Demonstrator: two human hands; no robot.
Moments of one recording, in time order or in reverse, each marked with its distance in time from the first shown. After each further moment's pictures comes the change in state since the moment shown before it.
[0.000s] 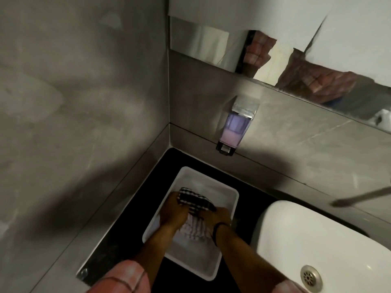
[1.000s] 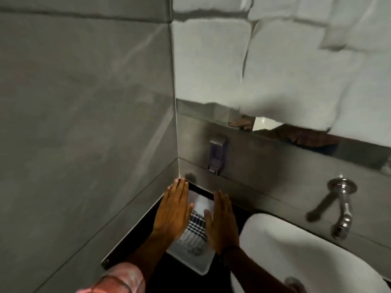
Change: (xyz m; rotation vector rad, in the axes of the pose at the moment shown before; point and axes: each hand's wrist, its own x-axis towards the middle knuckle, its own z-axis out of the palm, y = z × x) left_hand -0.140 0.087 -0.054 0.890 0.301 0.608; right_hand -0.146 0.008 -0.083 -0.603 0.284 -1.061
